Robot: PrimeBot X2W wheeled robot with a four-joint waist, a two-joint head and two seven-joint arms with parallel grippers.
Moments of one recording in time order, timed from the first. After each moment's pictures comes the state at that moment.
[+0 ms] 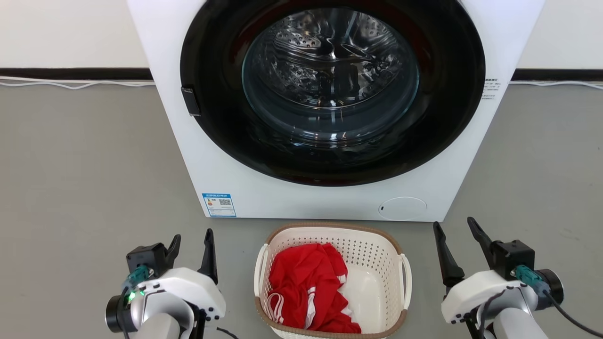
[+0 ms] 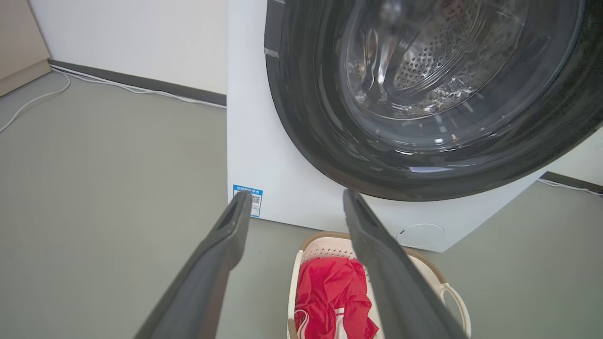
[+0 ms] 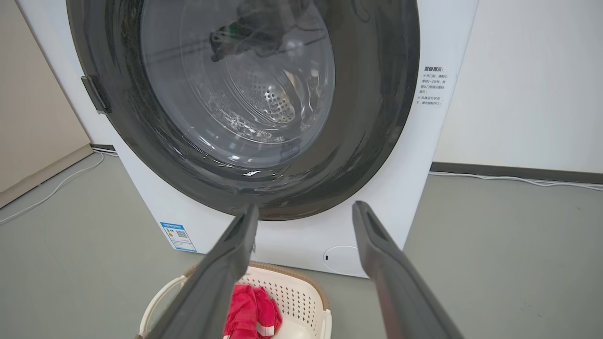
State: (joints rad) left arm -0.30 0.06 -0.17 0.68 -0.41 0.05 -0.26; right arm -0.24 -0.05 -0.02 0.58 0.03 0.12 -0.25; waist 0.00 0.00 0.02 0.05
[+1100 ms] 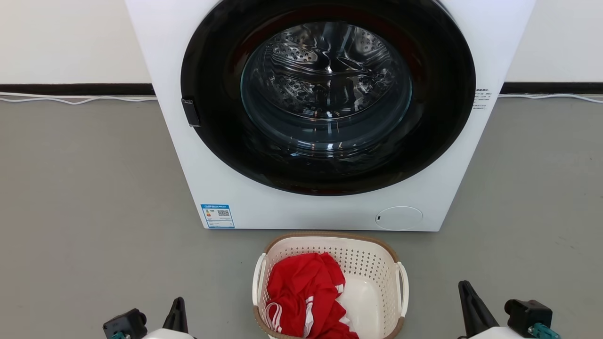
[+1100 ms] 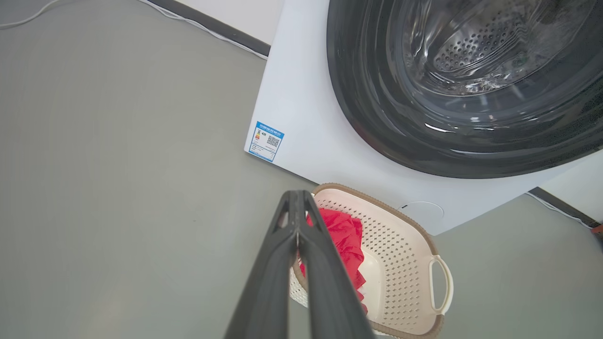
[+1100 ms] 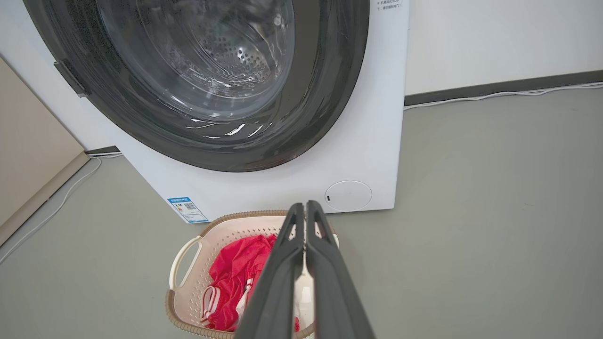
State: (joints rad) left arm -0.05 0.03 -0.04 0.58 -0.48 0.03 -0.21; right arm -0.02 -0.04 -0.04 0.50 0.18 0.12 -0.21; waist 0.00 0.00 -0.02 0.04
